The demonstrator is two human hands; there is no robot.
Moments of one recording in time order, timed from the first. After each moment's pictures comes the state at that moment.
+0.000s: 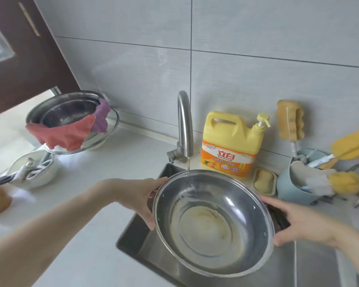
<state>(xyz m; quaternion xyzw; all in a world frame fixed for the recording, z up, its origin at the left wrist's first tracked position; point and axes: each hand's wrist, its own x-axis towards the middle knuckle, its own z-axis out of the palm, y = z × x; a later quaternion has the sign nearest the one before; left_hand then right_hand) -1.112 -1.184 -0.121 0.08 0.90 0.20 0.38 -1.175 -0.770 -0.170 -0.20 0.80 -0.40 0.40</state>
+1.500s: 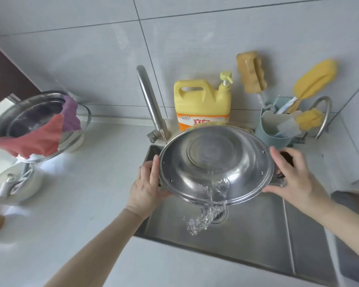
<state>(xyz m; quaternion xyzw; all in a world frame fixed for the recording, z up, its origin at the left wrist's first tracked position) -1.082 -1.130 -0.235 0.11 0.96 0.11 -0.23 -1.104 -0.742 -0.211 -0.23 0.93 -0.26 -0.15</state>
